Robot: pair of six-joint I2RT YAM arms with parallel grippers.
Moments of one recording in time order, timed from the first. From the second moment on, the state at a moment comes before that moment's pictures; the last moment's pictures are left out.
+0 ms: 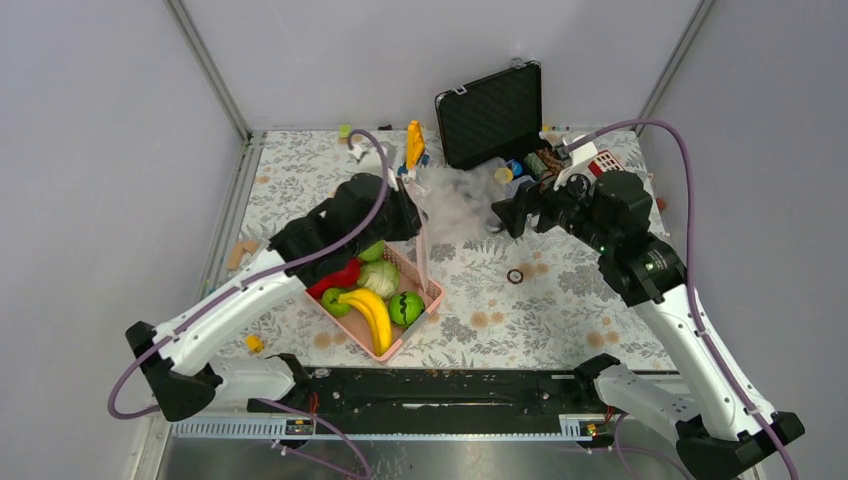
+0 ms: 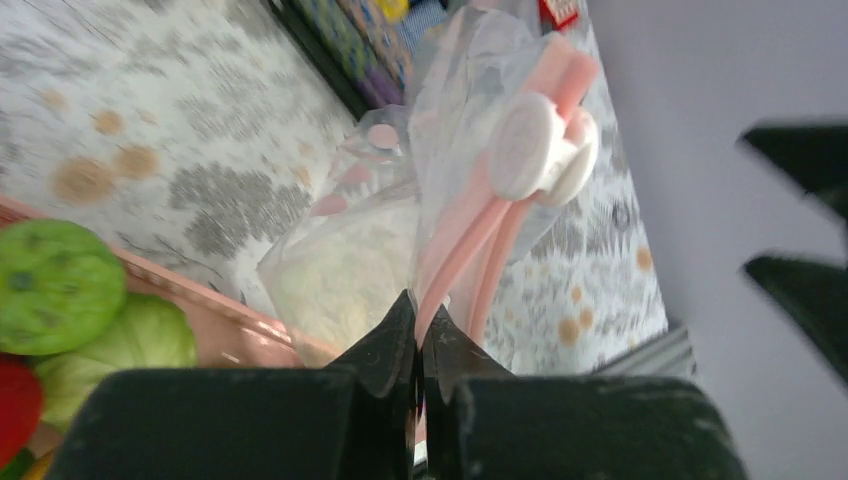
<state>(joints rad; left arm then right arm) -0.87 1.22 1.29 -0.55 -0.18 -0.72 0.45 0.94 1.16 -0.44 -0.21 0.10</state>
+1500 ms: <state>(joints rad) -0.86 1.46 1.56 -0.75 -0.32 -0.86 0.75 1.32 1.09 -0.17 0.31 0.45</state>
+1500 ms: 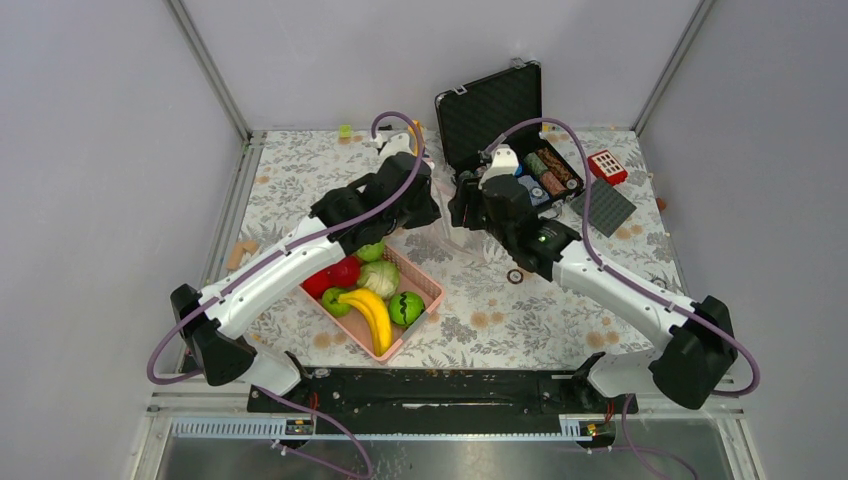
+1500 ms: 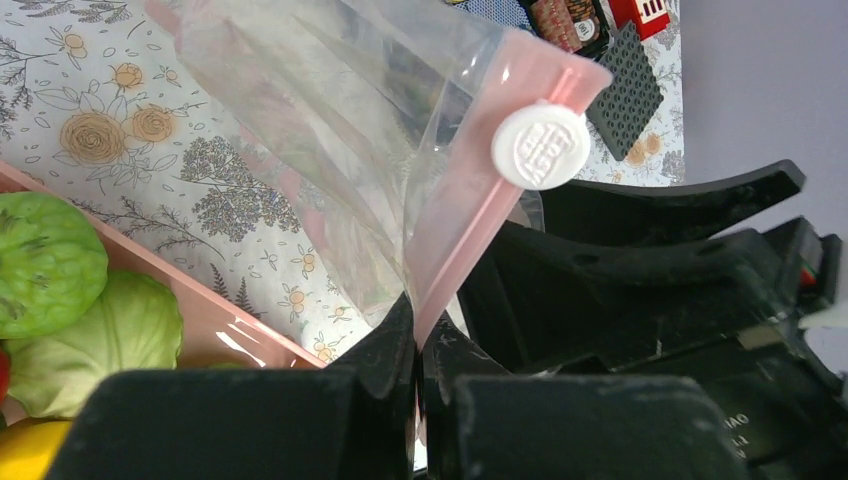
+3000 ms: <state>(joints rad) -0.91 1.53 1.49 -0.51 0.29 -0.57 0.75 1.12 1.27 -1.14 0.63 0.52</state>
